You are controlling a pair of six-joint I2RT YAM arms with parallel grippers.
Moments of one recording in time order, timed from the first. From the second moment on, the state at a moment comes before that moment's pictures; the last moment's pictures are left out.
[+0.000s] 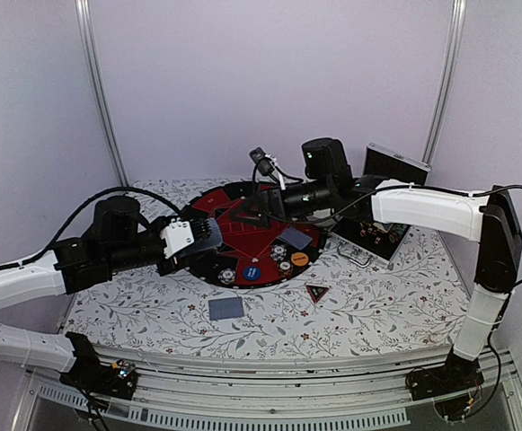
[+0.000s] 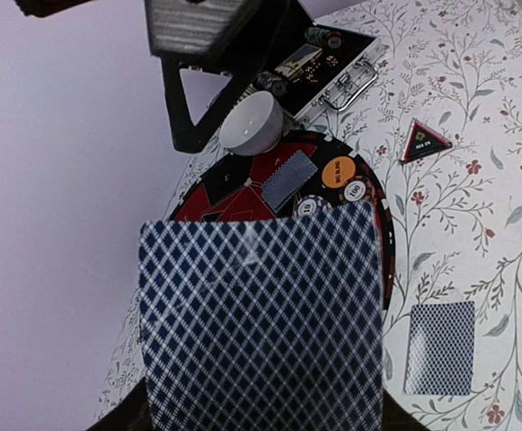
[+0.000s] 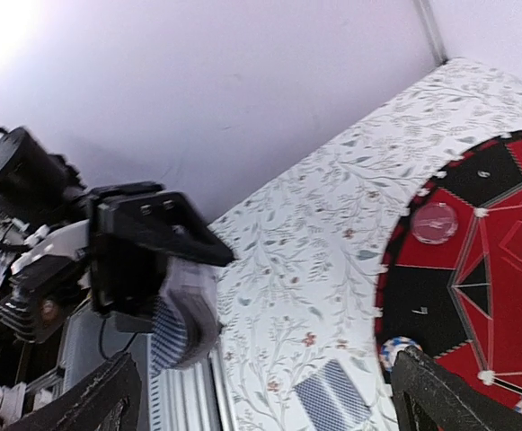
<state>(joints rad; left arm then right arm) -0.79 1.01 0.71 -0.09 0.01 0.73 0.79 1.82 1.48 -0.02 -0.67 0.35</state>
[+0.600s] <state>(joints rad) -0.79 1.01 0.71 -0.09 0.01 0.73 0.88 2.06 1.68 -0.04 -0.72 0.41</state>
